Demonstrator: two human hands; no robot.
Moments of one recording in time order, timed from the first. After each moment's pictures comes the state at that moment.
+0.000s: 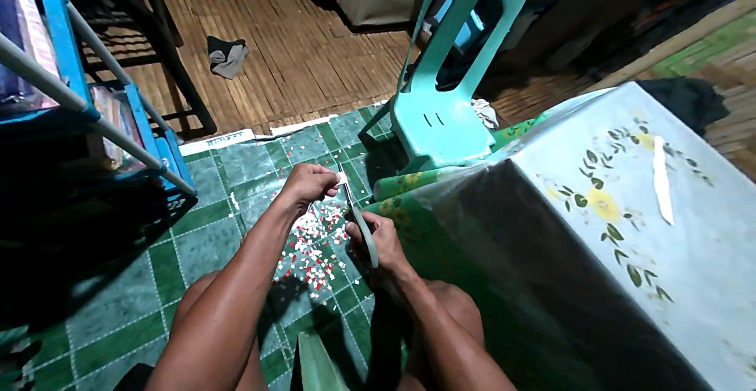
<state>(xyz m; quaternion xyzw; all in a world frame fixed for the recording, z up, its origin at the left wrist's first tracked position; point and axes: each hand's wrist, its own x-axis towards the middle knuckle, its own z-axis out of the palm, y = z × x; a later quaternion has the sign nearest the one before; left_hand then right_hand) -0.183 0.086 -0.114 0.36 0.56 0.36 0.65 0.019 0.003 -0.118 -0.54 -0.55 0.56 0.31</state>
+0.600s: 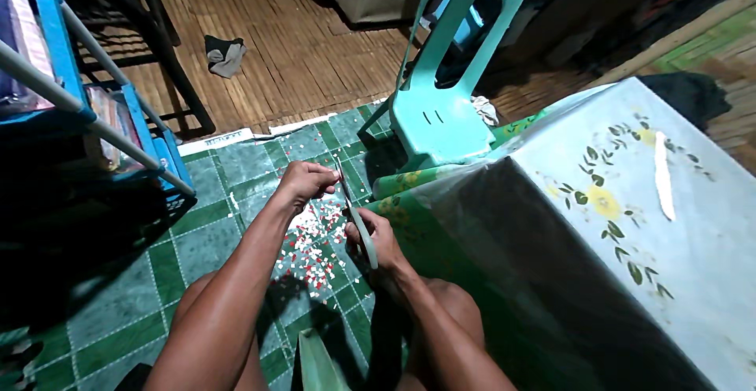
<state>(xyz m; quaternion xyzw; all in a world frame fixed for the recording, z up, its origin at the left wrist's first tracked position) -0.186 0.087 -0.113 0.35 0.56 0.38 0.65 0.023 0.007 -0.129 -0.50 -0.60 0.54 0.30</state>
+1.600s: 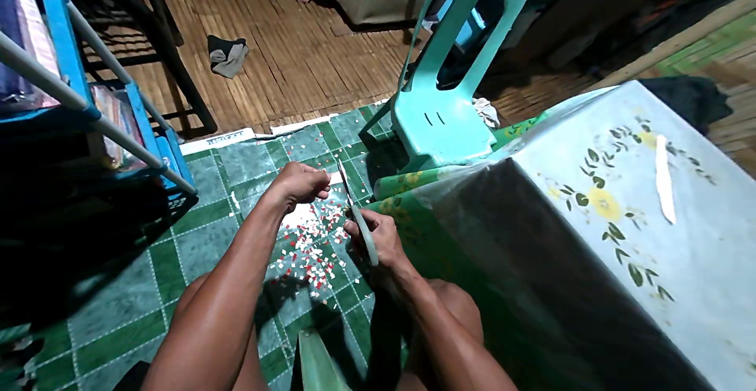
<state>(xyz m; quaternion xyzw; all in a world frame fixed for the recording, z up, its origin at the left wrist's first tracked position) -0.203 0.086 -0.108 0.37 0.59 0.29 0.66 0.019 0.007 -0.119 -0.54 -0.55 0.55 0.30</state>
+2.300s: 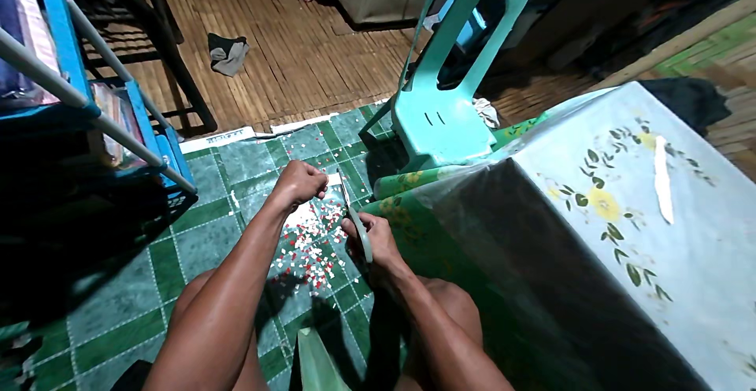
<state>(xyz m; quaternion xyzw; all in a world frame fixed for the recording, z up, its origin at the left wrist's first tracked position) -0.201 0.087 -0.118 0.49 0.63 0.25 0.55 0.011 0.004 -0.126 -0.59 -0.50 0.57 0.28</state>
